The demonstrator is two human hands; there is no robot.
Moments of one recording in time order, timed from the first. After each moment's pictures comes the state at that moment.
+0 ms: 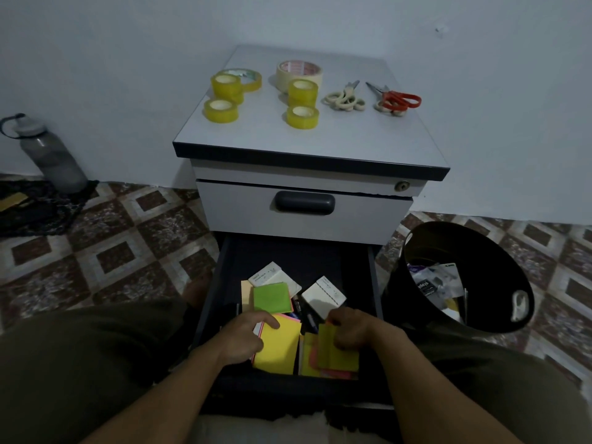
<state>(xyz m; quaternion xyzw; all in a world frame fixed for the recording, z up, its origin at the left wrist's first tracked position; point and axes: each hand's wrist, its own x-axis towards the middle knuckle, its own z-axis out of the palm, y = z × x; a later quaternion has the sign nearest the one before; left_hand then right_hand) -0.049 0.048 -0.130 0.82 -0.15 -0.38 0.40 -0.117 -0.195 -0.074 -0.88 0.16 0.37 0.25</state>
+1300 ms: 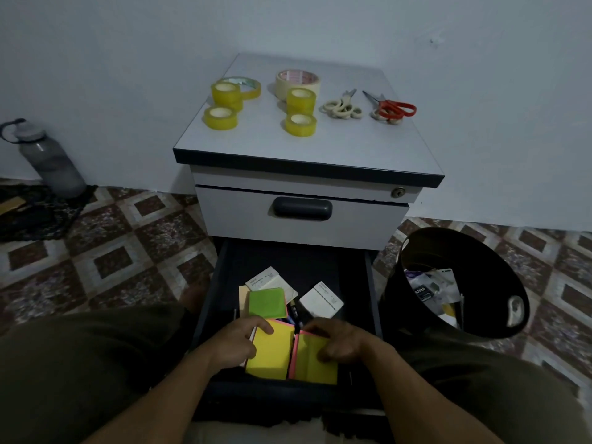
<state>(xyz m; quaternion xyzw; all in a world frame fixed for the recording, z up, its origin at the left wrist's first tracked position) -0.046 0.054 -0.127 0.80 -0.12 -0.42 0.41 -0.123 -0.181 -0.080 -0.83 0.13 0.37 0.38</state>
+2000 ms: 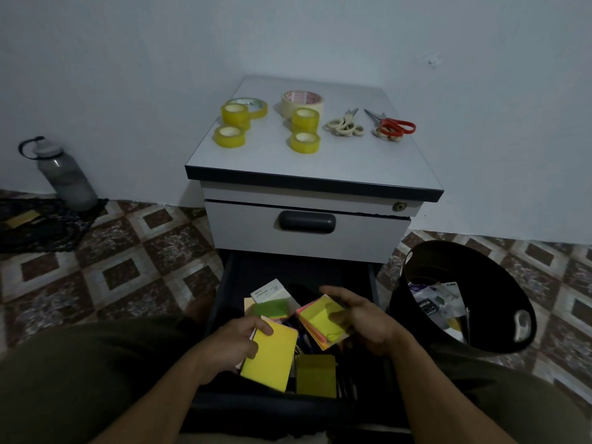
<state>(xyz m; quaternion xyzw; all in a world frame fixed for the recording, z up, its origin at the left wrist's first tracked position) -0.050 0.060 -0.071 0.76 -0.06 -0.44 0.47 -0.115 -0.204 -0.047 -0.71 0.21 0.18 0.65</state>
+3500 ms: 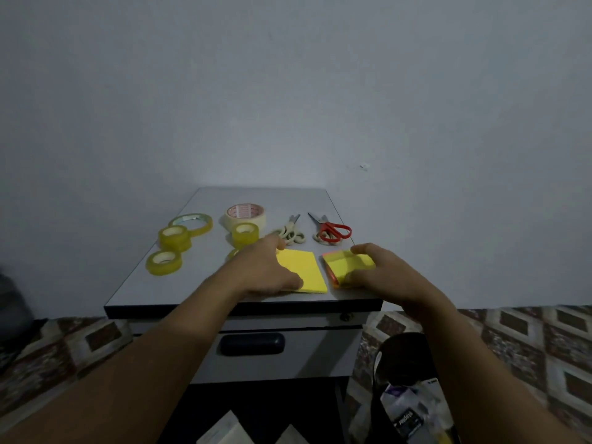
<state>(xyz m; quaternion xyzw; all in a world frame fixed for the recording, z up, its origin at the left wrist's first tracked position) 0.059 -0.119 0.188 0.91 -0.27 -0.10 0.30 -0.039 -0.329 0.165 -0.90 0.19 -0.09 0.38</state>
